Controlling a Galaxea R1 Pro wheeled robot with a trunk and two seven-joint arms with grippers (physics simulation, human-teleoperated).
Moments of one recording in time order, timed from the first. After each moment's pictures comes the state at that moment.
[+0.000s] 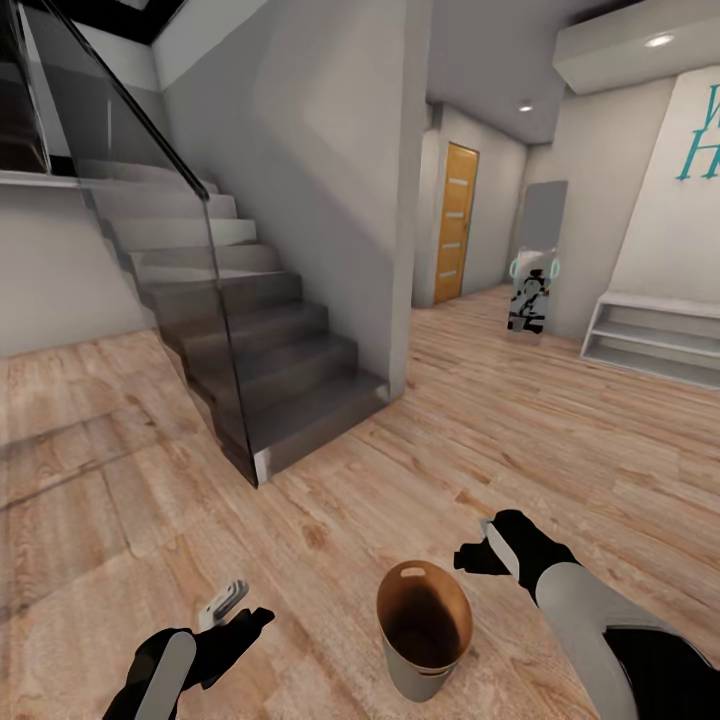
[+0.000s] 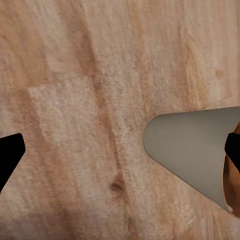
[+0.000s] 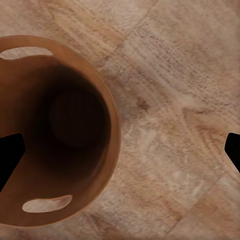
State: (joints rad) left arm -0.23 -0.06 0.17 -1.10 0.71 0.73 0.25; right arm -0.86 -0.03 -0.01 -0.29 -0.03 0.72 0.00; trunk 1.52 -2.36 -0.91
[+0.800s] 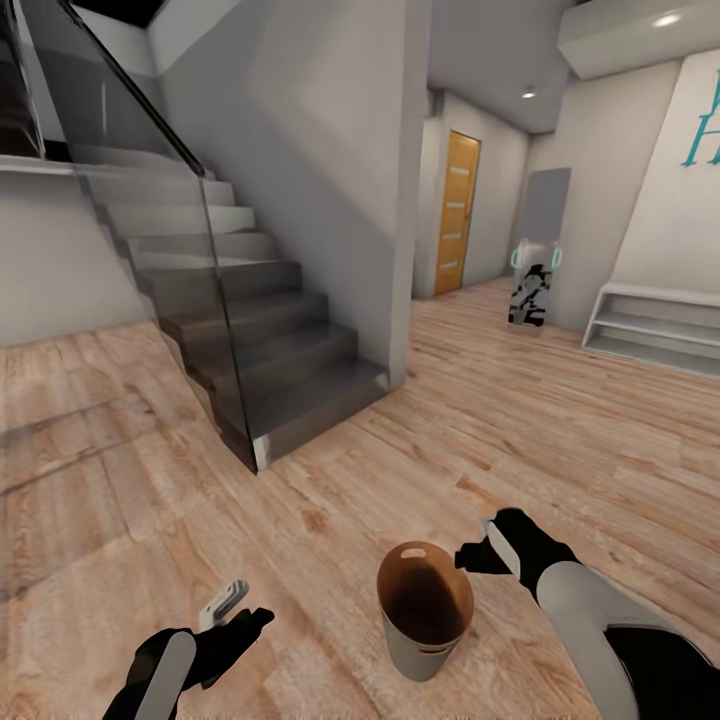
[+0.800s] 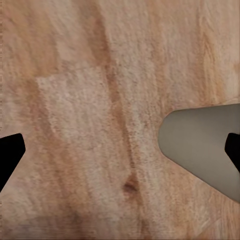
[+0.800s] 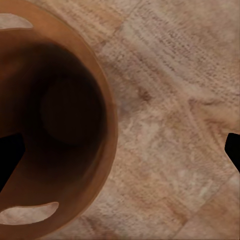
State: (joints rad) left arm -0.23 -0.06 0.17 -1.10 0.71 0.73 0.25; right arm -0.87 -0.04 -0.02 -0.29 -0.03 0.73 0.00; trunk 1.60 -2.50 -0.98
